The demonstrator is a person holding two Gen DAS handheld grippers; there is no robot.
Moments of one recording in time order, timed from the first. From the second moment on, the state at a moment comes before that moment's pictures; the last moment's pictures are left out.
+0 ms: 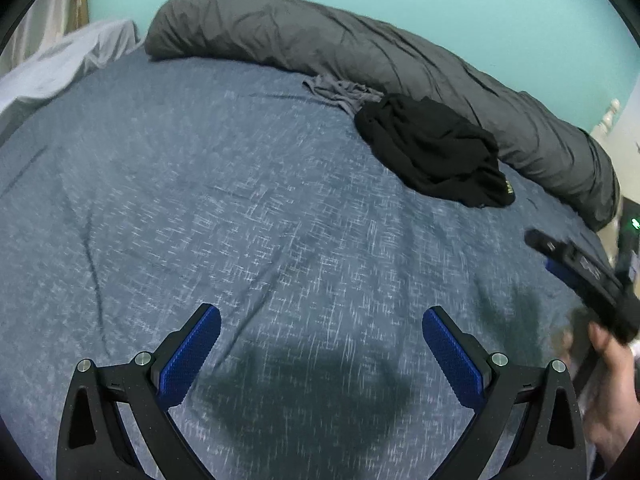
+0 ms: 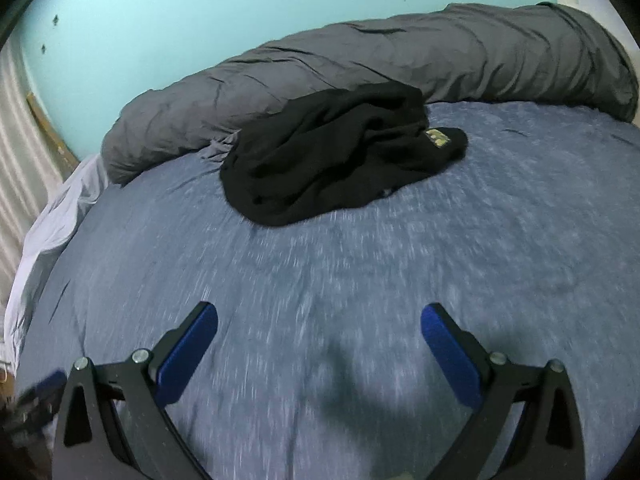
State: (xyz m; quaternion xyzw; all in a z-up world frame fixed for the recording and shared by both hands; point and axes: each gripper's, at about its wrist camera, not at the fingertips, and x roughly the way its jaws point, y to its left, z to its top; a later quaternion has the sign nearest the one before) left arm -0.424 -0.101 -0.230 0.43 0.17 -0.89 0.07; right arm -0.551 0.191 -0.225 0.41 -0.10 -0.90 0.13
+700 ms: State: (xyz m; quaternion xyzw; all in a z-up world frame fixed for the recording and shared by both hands) left arm -0.461 -0.155 -0.276 0.46 0.20 -0.86 0.08; right arm -0.746 0.117 -0.281 0.47 -0.12 -0.87 0.11
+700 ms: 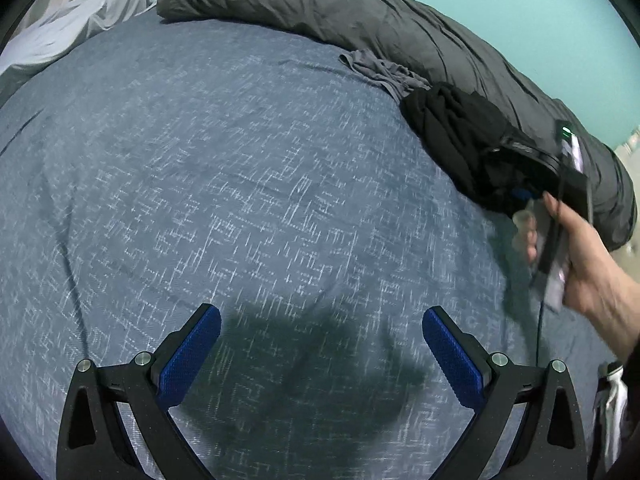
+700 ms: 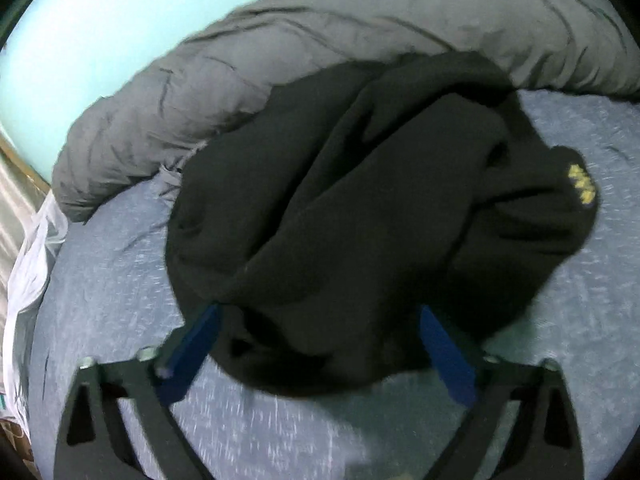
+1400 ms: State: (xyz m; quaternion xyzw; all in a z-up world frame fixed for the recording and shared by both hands) left arm -0.334 -0.148 -0.252 0.40 0.21 -0.89 0.08; right arm -0.571 0.171 -0.195 0.34 -0.11 -0.91 0.22
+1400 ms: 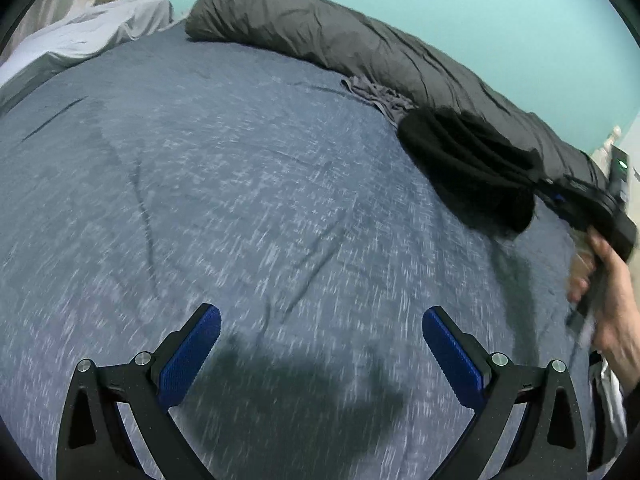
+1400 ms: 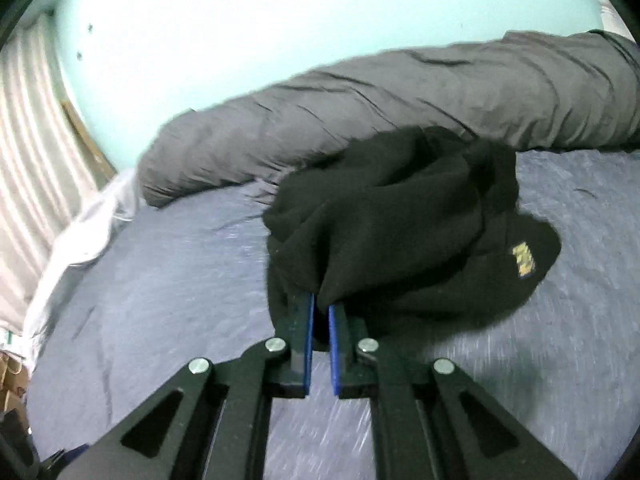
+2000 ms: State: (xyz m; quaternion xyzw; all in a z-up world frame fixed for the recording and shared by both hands) left arm -0.152 -0.126 -0.231 0.35 0.23 -0.90 0.07; right arm -0.291 0.218 -0.176 0.32 -0.15 -0.88 0.31
